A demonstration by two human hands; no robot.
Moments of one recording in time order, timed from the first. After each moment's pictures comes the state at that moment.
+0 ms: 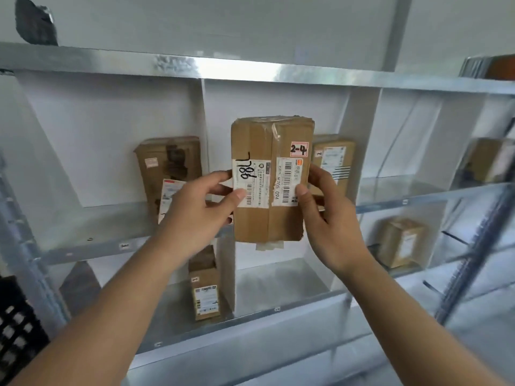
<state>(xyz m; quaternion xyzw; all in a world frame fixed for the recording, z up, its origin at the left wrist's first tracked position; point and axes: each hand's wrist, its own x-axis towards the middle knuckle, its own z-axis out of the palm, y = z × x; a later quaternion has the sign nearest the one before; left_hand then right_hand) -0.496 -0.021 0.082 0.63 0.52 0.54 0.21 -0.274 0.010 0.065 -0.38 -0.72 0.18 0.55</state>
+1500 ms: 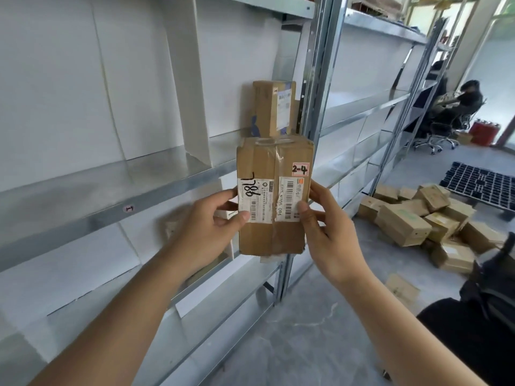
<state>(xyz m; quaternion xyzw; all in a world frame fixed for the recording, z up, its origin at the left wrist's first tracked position) 0.184 0.333 -0.027 0.75 0.41 0.36 0.37 0.395 0.249 -0.046 -0.58 -0.55 0.16 0.58</state>
